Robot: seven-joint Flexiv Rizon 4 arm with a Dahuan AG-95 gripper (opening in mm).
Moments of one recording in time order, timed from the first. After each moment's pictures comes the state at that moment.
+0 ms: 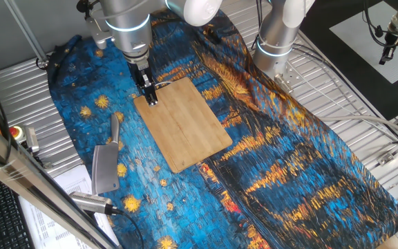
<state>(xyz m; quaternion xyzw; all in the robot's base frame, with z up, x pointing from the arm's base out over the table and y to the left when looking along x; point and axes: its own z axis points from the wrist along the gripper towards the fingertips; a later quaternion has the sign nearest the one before) 0.500 0.000 0.170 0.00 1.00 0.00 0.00</state>
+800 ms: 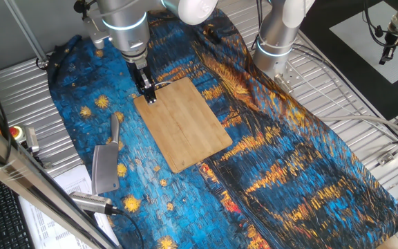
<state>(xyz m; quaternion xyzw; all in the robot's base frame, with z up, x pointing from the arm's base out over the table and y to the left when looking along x) 0.501 0.000 0.169 -0.01 1.00 0.01 -0.01</state>
